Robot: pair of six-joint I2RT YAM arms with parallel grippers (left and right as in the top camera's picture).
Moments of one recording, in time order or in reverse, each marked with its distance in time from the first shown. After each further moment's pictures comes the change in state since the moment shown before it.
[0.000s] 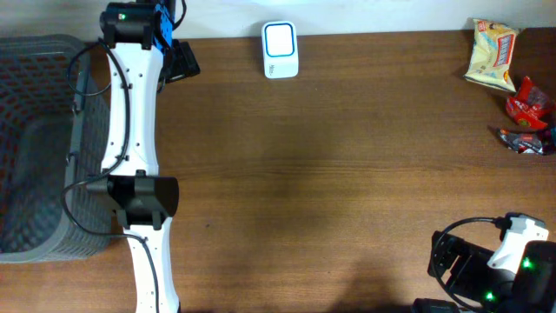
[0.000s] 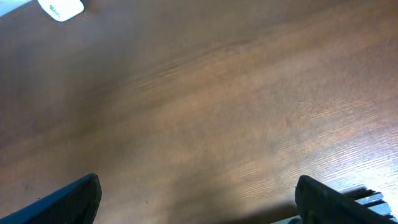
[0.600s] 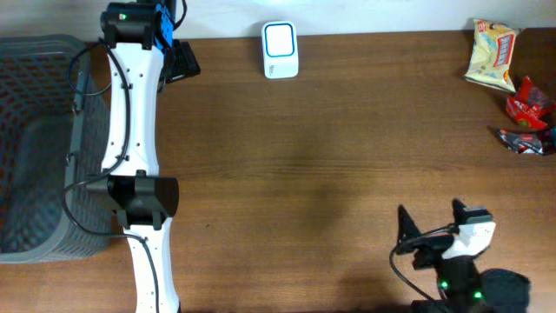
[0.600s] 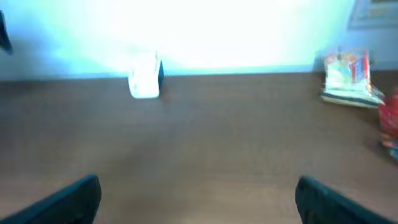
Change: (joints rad) left arm 0.000 0.000 0.000 0.000 0.000 0.000; right arm 0.124 -0.504 -0.731 0.866 -0.092 -0.222
